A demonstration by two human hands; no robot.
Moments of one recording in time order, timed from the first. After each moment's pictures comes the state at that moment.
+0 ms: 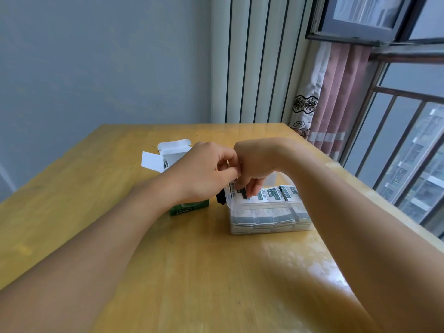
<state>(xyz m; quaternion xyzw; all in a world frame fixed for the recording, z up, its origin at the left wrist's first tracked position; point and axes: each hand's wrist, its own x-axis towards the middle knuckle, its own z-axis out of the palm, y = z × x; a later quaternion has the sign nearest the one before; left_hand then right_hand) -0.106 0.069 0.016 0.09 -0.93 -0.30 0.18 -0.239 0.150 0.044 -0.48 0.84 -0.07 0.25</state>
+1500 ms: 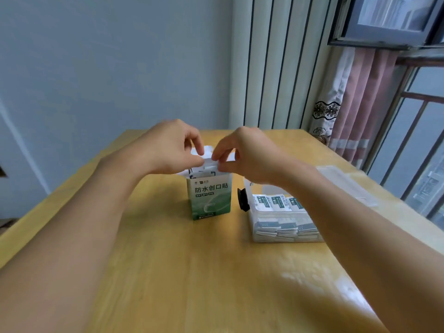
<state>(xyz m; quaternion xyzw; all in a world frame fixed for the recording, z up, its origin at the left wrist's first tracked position) -0.065 -0.001 0.057 0.24 -0.94 -0.16 0.17 -0.210 0.127 0.039 -0.64 0.73 -0.22 -0.07</state>
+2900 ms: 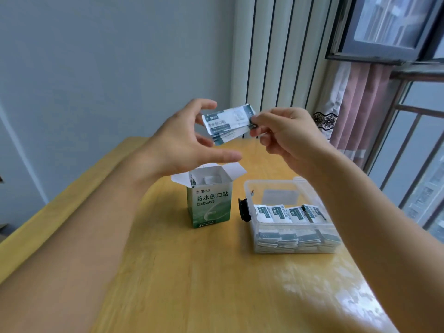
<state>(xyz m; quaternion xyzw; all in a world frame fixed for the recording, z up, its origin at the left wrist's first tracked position) -0.064 0.022 0.074 0.19 -0.88 -0.35 0.28 -0.226 0.150 0.078 -0.38 0.64 -0.65 0.16</state>
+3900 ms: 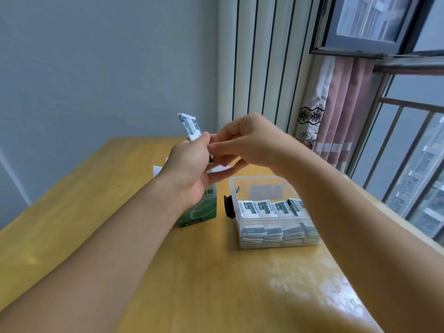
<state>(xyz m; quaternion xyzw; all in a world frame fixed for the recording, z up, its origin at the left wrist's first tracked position) -0.101 0.077 0.049 0.23 -0.54 -0.75 0.30 -0.207 0.153 0.076 -0.49 0.74 -0.45 0.14</state>
